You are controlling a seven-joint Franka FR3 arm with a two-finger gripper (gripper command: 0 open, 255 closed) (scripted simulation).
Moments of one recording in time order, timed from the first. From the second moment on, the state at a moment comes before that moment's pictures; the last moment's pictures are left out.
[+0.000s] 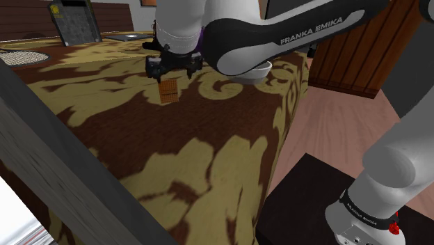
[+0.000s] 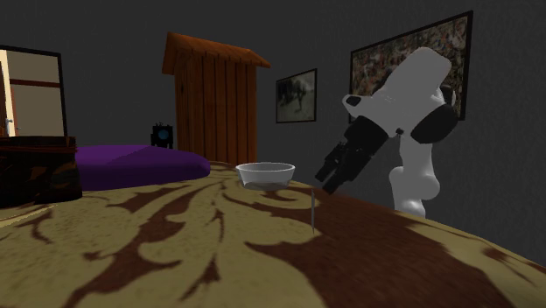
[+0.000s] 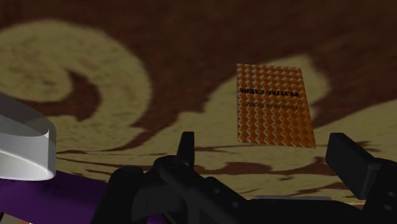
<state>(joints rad) -0.38 -0.05 1.00 -1.90 -0.66 2.17 1.24</state>
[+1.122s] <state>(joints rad) -0.33 0.17 1.01 -1.82 -0.94 2.12 1.41</state>
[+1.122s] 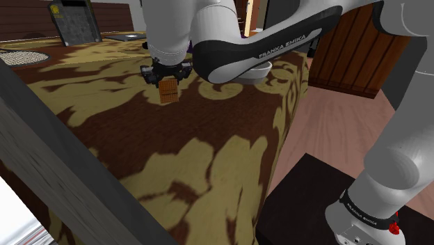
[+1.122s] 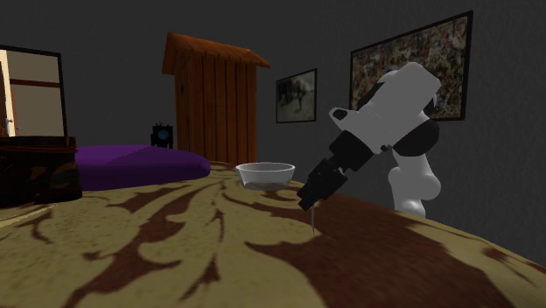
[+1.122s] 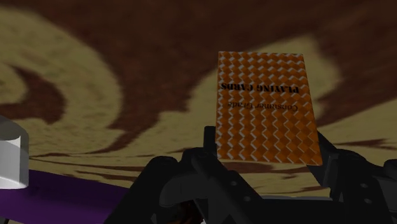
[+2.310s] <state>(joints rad) -0.33 0.15 1.02 -1.74 -0.88 2.06 1.33</state>
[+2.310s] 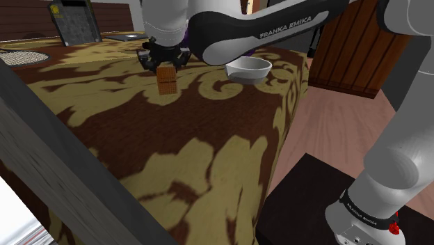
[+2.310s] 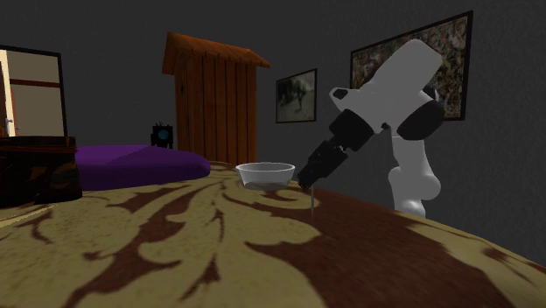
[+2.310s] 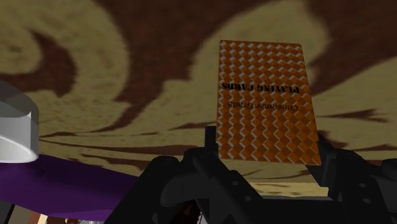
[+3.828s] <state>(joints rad) -0.33 0.14 1.04 -1.49 -0.80 1.87 1.15</state>
